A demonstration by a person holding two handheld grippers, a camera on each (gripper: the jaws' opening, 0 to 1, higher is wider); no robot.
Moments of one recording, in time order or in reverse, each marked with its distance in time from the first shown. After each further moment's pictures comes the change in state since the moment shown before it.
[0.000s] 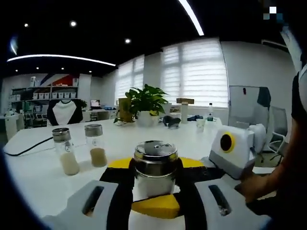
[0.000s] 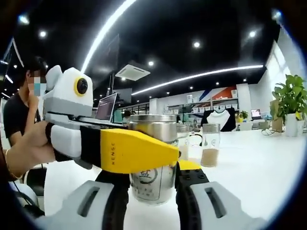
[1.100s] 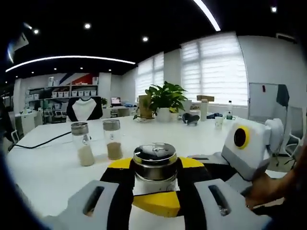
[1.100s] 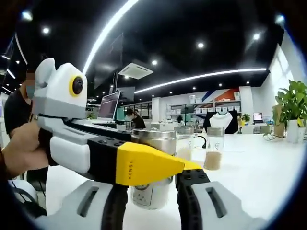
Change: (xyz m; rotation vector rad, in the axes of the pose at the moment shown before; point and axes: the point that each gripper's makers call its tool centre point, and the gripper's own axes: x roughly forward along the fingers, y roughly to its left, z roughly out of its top) left arm -0.015 0.011 -0.007 0.003 0.027 0.155; right arm 0.002 0.014 0.006 -0.056 0.024 0.079
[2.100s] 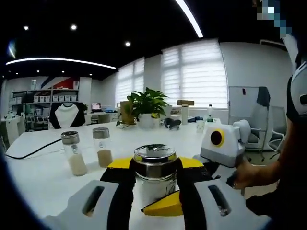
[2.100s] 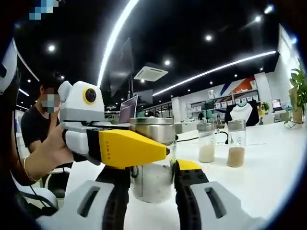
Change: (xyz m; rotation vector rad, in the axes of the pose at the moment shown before) left arm -0.014 0.002 0.010 0.022 -0.045 -0.182; right arm 0.006 0.025 0.001 0.113 -0.015 0.178
